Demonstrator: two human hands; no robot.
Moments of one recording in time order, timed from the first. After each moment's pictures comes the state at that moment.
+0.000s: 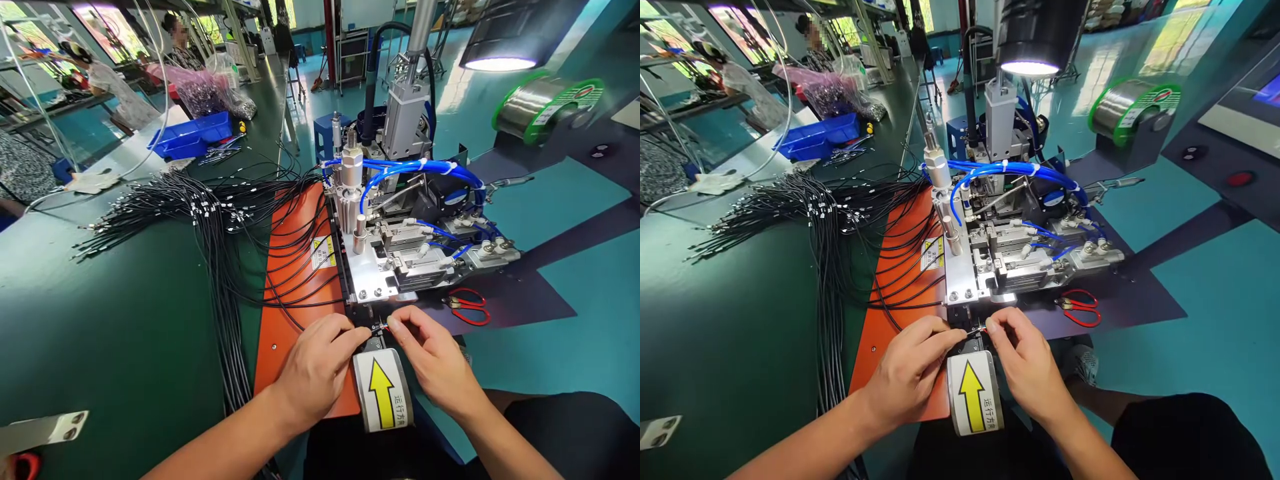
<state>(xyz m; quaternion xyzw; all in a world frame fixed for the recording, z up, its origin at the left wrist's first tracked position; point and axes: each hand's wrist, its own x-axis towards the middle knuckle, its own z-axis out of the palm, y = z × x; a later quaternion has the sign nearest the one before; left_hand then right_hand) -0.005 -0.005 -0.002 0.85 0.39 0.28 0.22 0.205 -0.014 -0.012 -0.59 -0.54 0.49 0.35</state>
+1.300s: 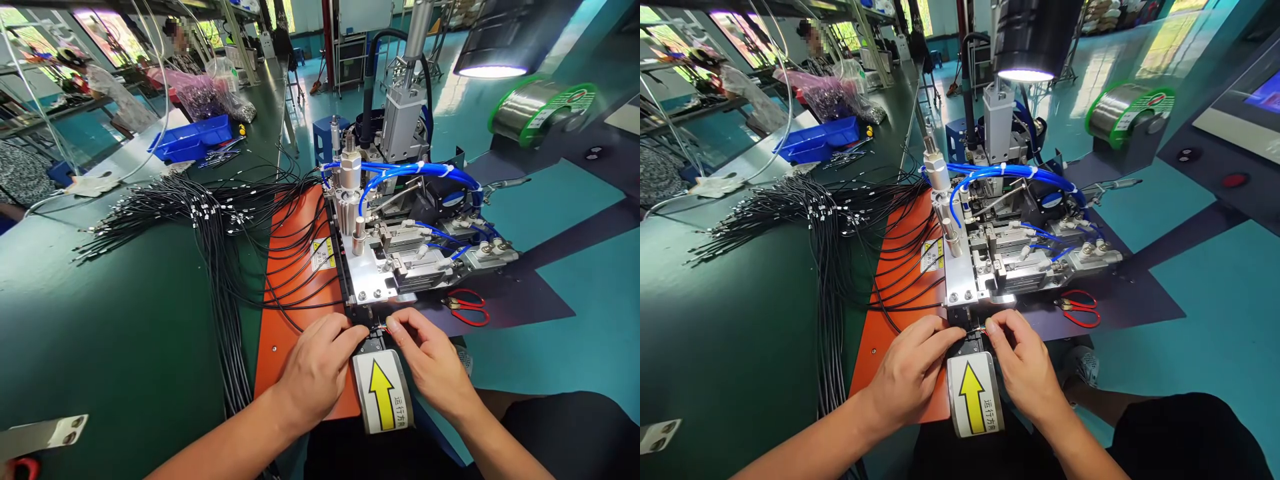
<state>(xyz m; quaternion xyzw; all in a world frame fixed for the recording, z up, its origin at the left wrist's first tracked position) -0.003 -0.005 -0.003 0.86 0.41 0.26 0.17 0.200 -0.016 -0.017 -0.61 -0.52 0.48 0.36</state>
